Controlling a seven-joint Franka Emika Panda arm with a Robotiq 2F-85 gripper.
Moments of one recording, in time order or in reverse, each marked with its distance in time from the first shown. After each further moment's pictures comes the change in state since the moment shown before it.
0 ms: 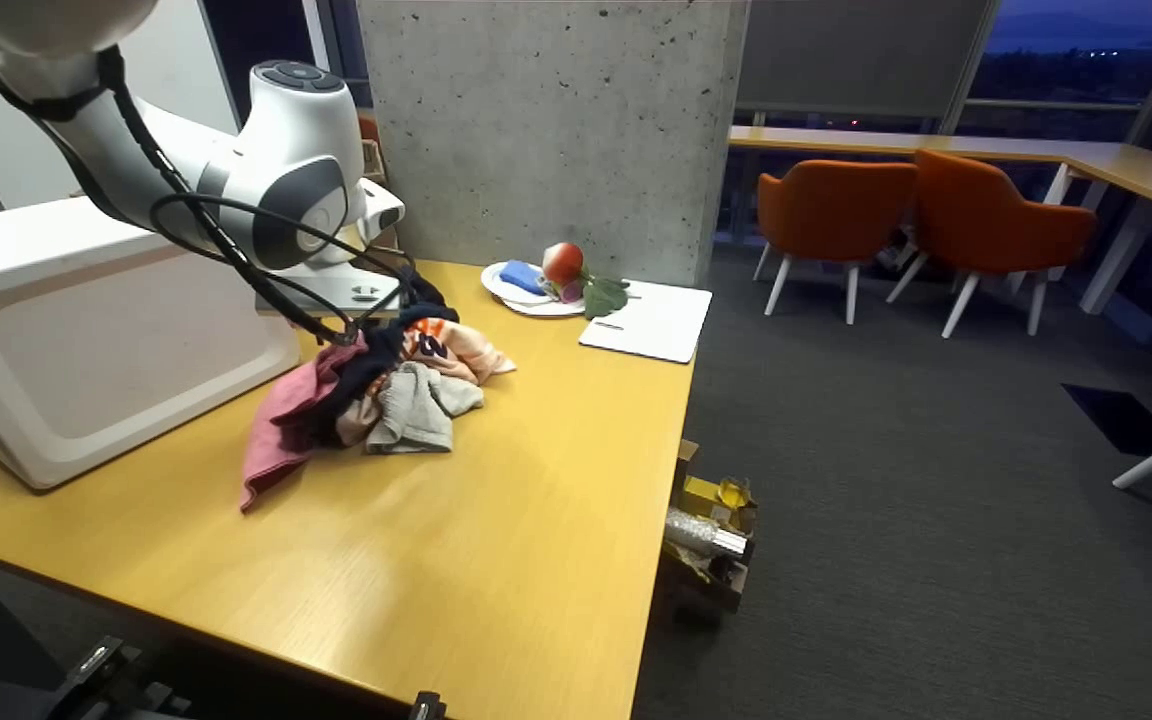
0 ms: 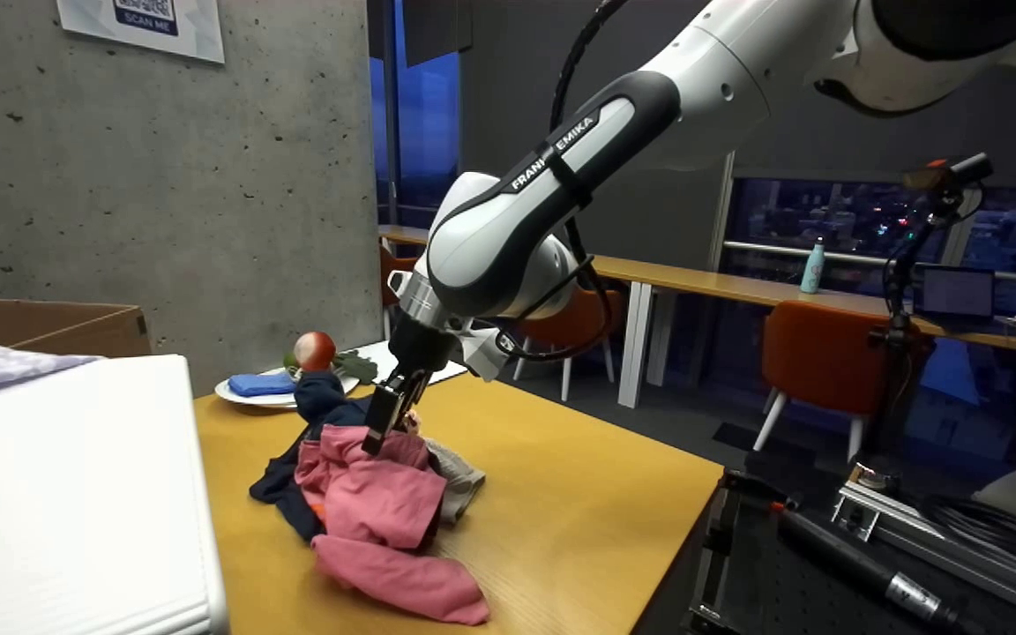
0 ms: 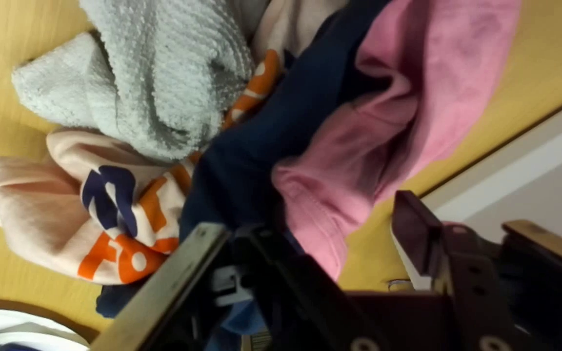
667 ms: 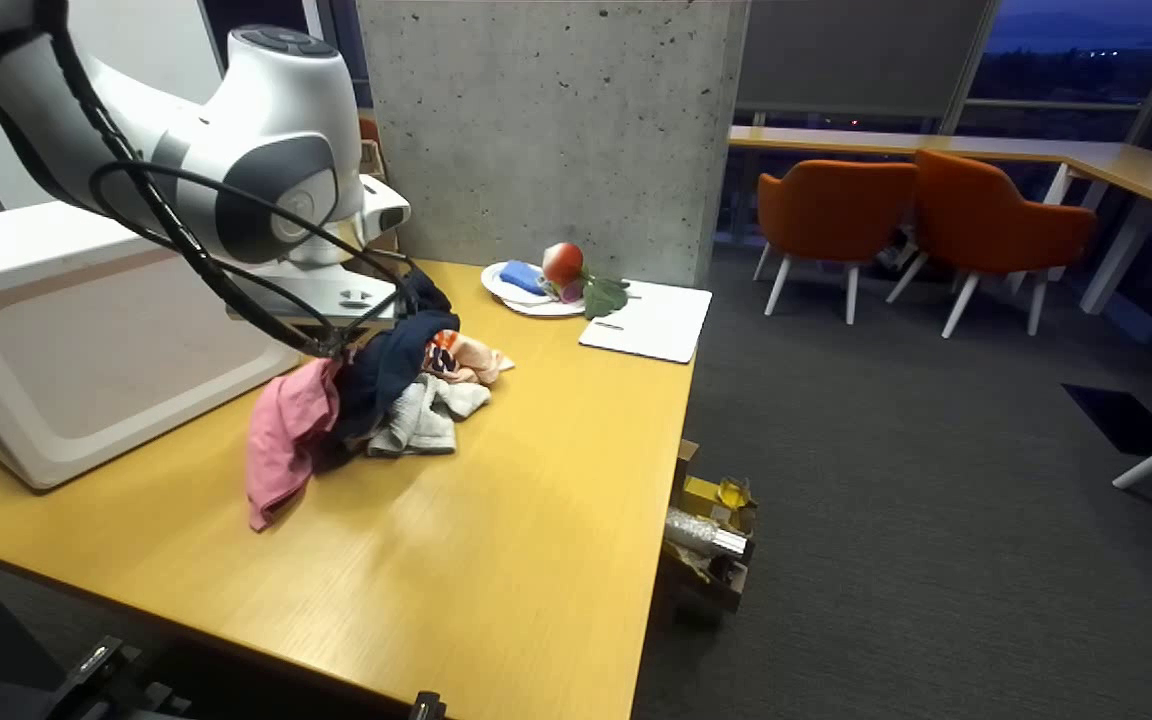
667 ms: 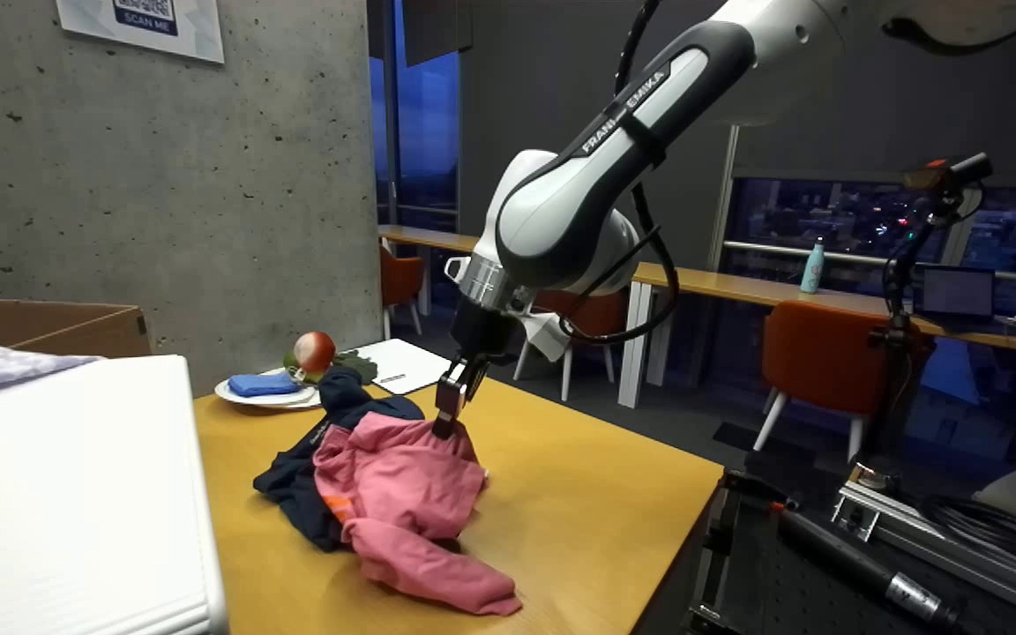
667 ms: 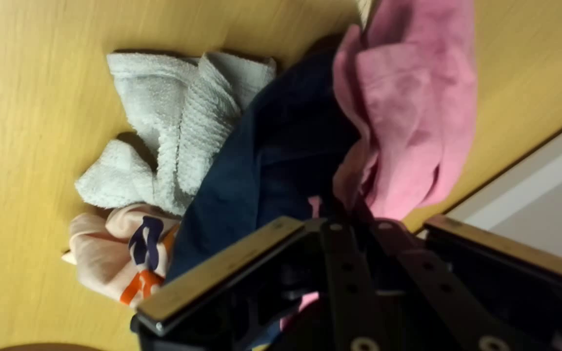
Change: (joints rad) arm -0.111 -0.205 0.054 -0.281 0.013 0.014 0.026
